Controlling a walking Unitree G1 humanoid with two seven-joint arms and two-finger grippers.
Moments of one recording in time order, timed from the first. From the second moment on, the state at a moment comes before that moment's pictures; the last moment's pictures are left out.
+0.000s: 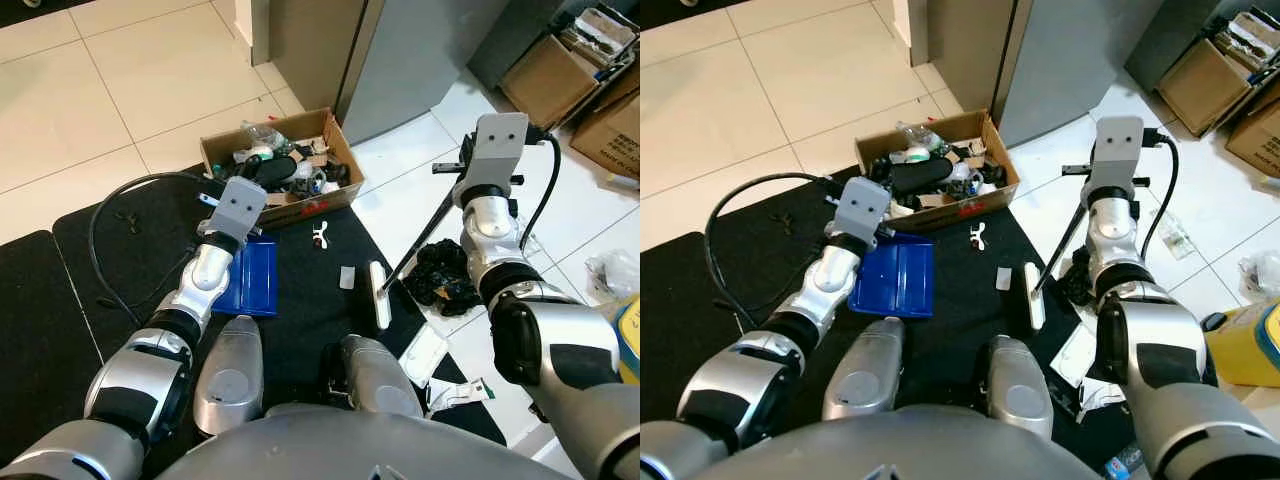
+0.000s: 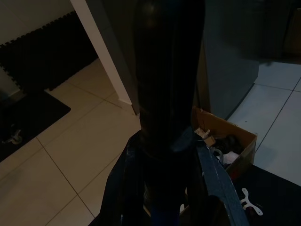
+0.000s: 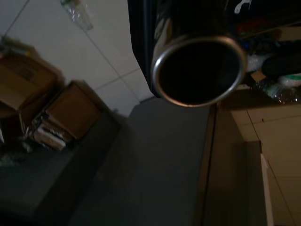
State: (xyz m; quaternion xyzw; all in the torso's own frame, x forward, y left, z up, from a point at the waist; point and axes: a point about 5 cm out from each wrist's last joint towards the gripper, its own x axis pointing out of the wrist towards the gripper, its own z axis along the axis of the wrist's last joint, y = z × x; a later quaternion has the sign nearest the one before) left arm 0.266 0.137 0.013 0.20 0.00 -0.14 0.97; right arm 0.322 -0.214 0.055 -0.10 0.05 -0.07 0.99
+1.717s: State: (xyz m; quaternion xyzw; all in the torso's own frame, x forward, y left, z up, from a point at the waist) left arm 0.254 0.143 0.027 0.20 -0.06 -0.12 0.97; right arm 0.335 -0.189 0.058 -0.17 0.07 -0.05 0.98
